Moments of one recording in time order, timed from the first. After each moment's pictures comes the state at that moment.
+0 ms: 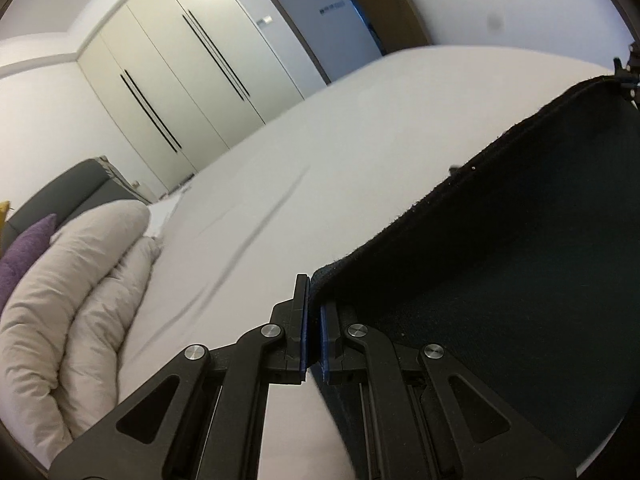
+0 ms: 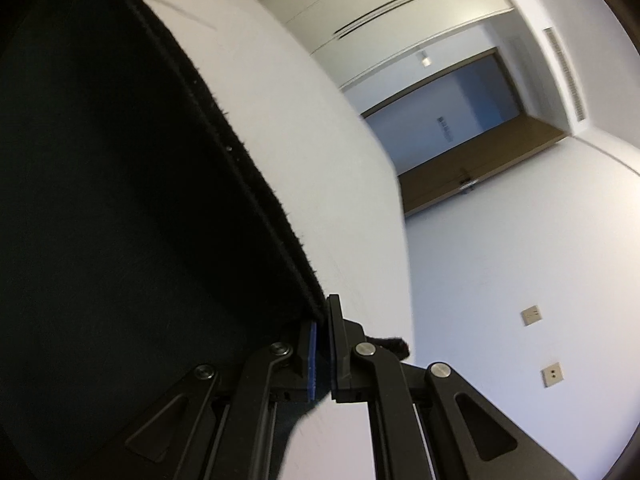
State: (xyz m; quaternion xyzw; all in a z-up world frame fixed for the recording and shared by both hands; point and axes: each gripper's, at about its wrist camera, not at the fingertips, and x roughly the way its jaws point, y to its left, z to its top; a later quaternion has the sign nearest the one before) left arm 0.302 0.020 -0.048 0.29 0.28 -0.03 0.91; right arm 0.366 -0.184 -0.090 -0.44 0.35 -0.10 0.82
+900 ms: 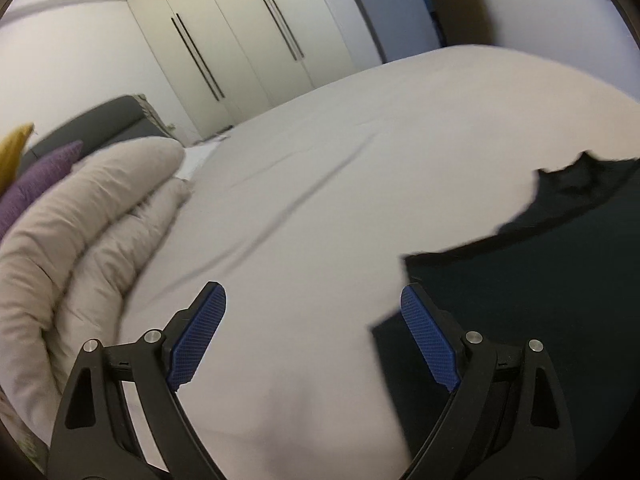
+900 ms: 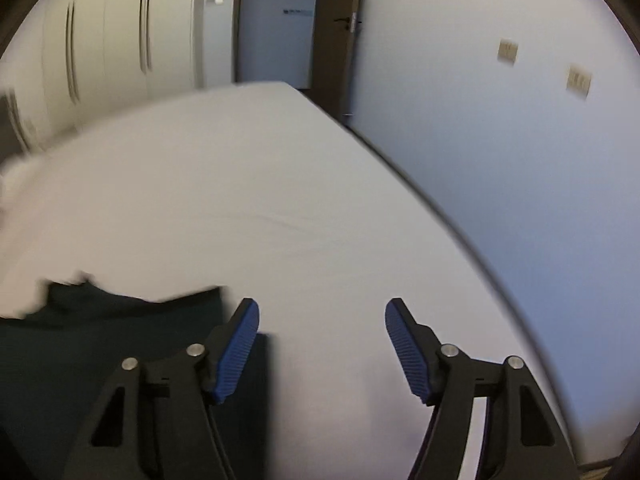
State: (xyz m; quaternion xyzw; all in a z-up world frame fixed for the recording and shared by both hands) left arm 0.317 0.053 -0.047 0.19 0.32 0.05 0.93; right arm 0.328 -0.338 -0.021 0.06 0.36 -0.20 0.91
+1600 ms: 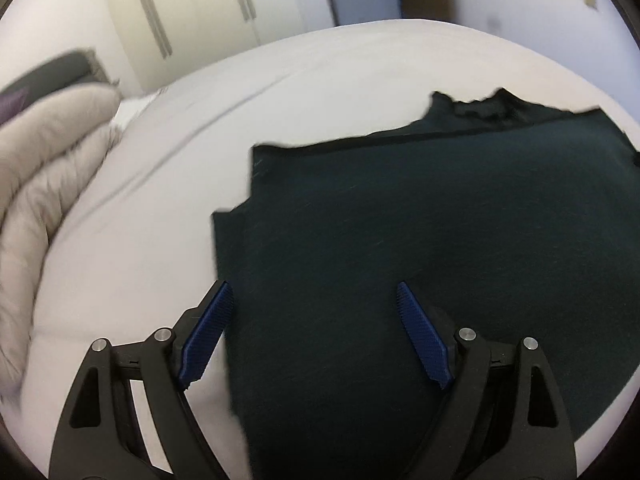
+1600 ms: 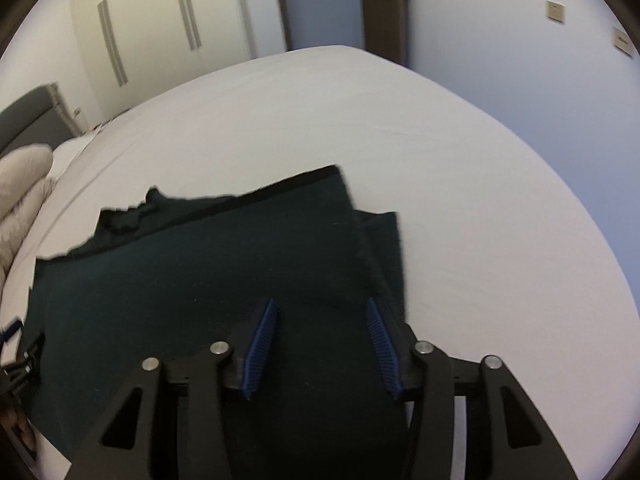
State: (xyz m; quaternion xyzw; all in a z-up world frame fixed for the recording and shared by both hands) left arm 0.263 0.027 -0.118 0.12 0.40 -0.03 0.91; right arm 0.304 -0.284 -0.083 0.10 0.40 -0.11 0.90
